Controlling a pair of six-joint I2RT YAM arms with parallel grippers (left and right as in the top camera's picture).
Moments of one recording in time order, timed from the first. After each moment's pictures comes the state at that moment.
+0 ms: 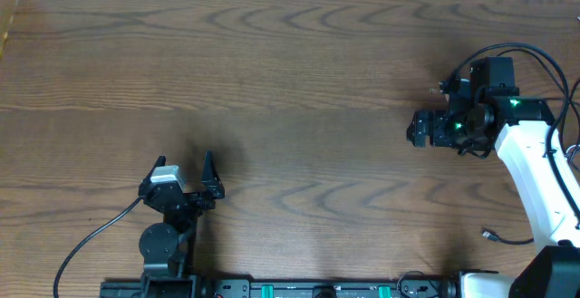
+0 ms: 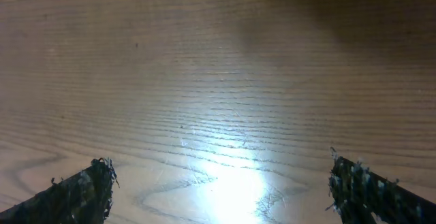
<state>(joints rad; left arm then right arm) -0.01 0.01 0.02 -0.11 -0.03 -0.16 -0.01 1.48 1.10 -0.92 -0.23 0.07</state>
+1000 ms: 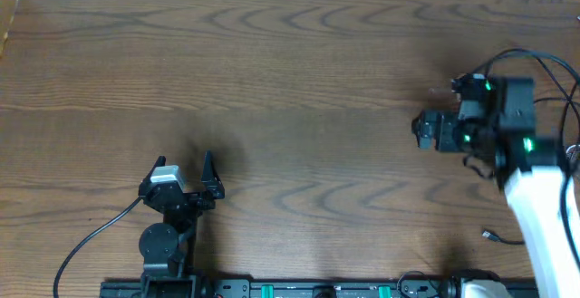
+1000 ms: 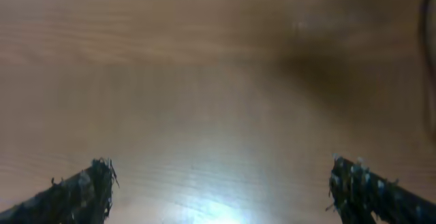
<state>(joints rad) -0.01 0.01 0.02 -0.11 -0.03 -0.16 -0.01 1.16 0.90 -0.66 -0.23 0.08</state>
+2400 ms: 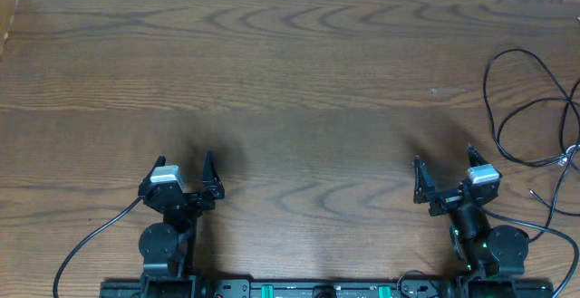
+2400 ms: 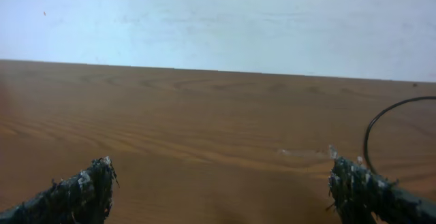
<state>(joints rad) -0.01 0.01 0.02 -0.12 -0.03 -0.16 -0.01 0.01 0.01 -0.05 -0.24 0.04</state>
